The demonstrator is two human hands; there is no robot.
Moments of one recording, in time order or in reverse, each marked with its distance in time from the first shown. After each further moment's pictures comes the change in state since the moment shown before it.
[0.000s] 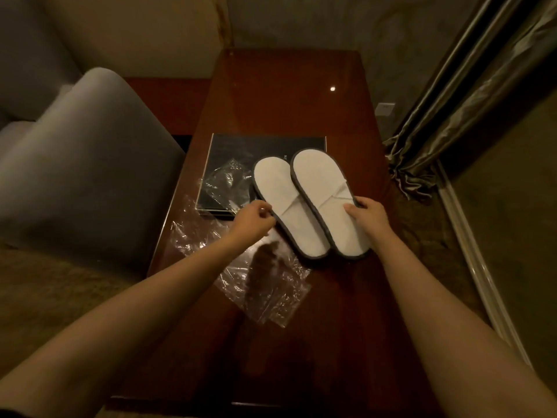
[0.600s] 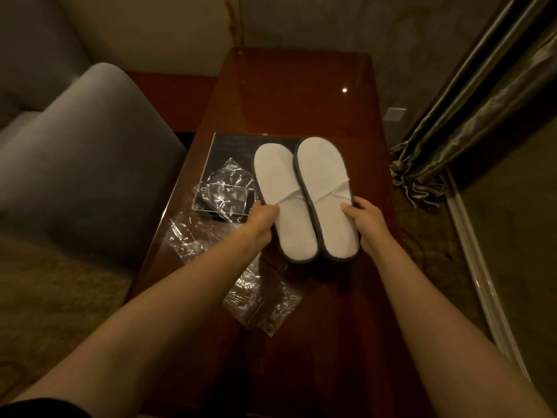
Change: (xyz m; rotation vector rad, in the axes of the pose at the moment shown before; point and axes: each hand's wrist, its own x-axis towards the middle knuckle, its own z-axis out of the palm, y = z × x) left_hand 0.022 0.035 0.038 -0.781 0.136 -0.355; right_hand 0.021 0.000 0.001 0.317 -0.102 0.094
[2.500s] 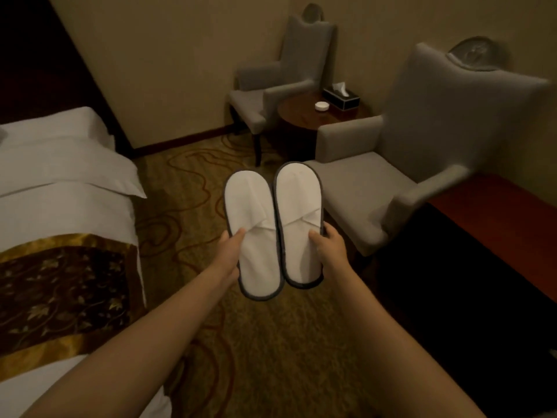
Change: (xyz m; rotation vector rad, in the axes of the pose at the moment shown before) left_hand -0.030 0.109 -0.888 -0.626 0.974 0.315; right_hand -0.270 -0.008 0.934 -0.325 -0.970 -0.175
